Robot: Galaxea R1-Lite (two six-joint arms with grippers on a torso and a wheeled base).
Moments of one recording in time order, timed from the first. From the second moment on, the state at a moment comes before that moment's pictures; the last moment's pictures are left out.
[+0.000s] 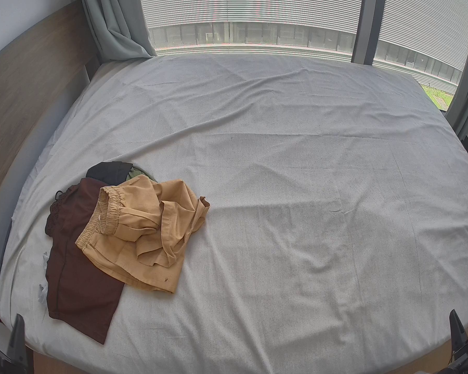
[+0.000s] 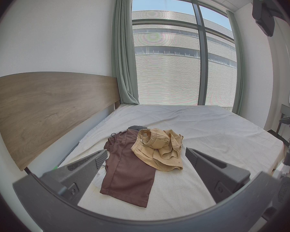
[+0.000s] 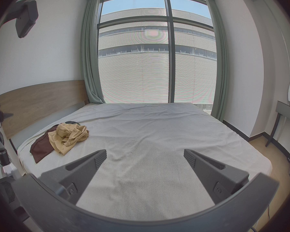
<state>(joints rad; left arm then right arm) 0.01 0.03 -0.11 -0.02 0.01 -0.01 0.00 0.02 -0.02 0.00 0.02 0.00</state>
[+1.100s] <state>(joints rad) -0.10 0.46 -0.24 -0.20 -0.06 -0.22 0.00 0.02 -0.02 0.00 0.02 0.00</state>
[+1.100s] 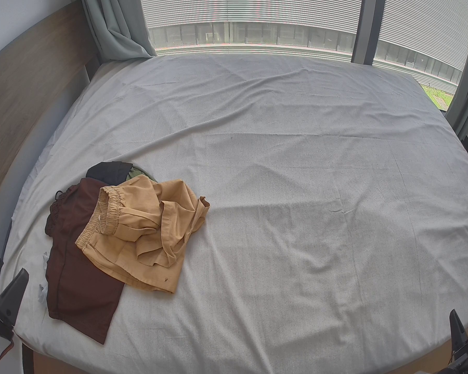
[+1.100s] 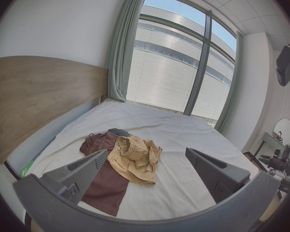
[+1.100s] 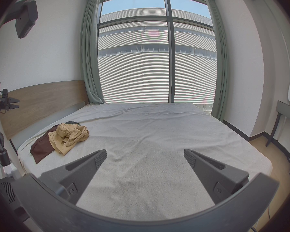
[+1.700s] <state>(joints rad) -0.09 0.72 -0.30 -0.32 -0.17 -0.24 0.01 0.02 -0.02 0.00 0.02 0.00</state>
